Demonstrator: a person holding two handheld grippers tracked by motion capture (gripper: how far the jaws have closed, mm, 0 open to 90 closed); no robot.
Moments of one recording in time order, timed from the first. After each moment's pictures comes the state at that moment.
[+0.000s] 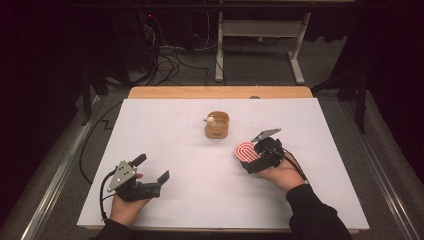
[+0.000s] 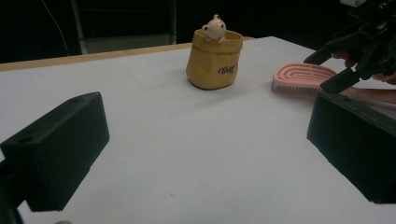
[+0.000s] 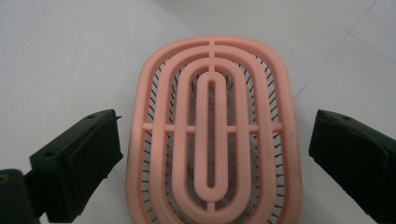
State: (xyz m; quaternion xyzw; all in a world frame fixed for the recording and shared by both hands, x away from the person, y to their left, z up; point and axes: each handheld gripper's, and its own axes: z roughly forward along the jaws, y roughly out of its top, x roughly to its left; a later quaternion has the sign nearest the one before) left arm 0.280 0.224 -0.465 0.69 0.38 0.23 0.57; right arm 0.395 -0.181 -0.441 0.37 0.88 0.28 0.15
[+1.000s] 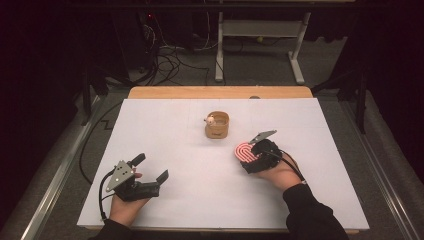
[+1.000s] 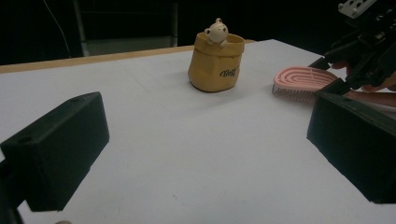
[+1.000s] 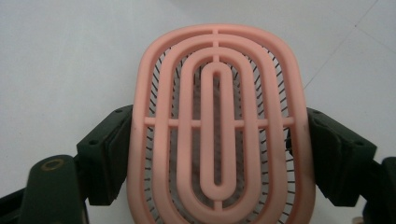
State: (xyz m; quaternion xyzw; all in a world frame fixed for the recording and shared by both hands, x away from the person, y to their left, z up) left arm 0.280 0.226 -0.464 0.69 0.38 0.23 0.57; right arm 0.392 -0.174 -0.445 0.37 0.88 0.25 0.16
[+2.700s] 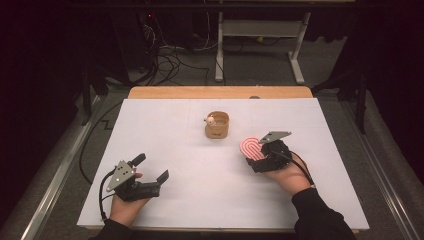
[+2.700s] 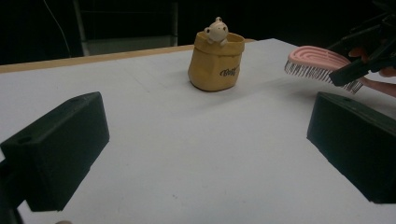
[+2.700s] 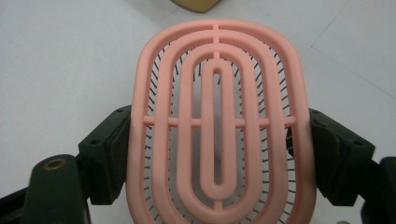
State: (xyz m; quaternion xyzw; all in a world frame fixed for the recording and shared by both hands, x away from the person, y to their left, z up) left arm 0.280 0.225 -0.465 0.69 0.38 0.23 0.57; right arm 0.376 -0.195 -0.427 0.37 0.86 0.31 0.19
